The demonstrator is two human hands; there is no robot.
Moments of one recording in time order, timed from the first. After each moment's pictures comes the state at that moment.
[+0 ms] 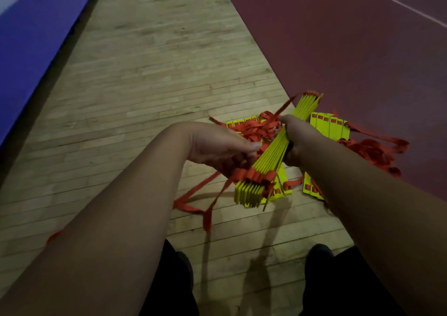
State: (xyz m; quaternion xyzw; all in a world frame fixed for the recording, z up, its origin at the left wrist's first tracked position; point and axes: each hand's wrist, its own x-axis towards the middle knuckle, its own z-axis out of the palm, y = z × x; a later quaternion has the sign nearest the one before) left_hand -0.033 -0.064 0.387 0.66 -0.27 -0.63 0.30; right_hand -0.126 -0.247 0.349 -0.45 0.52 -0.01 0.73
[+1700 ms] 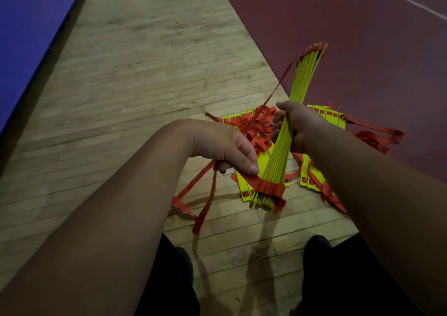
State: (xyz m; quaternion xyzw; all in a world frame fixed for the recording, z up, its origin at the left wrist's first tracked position) left_hand -0.043 -0.064 0.403 0.71 -0.43 -0.54 0.16; right_hand -0.124 -0.270 0.339 -0.39 0.46 -0.04 0.80
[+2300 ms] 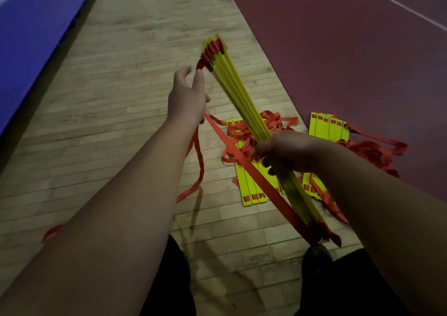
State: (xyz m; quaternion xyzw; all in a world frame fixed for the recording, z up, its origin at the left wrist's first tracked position) left_hand 0.011 -0.064 0.389 0.84 -0.06 -0.05 0.53; right_hand -0.146 -0.243 0.345 -0.72 0.26 0.22 0.61
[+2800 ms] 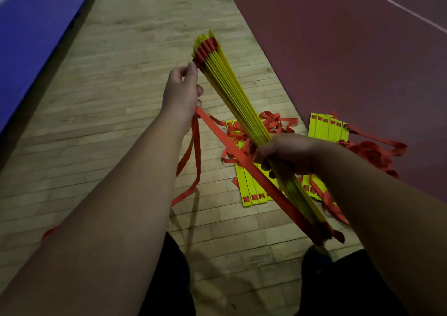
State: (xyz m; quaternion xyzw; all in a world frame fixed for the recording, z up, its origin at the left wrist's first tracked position) left_hand 0.031 -0.059 0.389 0.75 -0.03 -0.11 0.65; right_hand -0.146 -0.246 0.345 -0.70 0.22 0.26 0.63
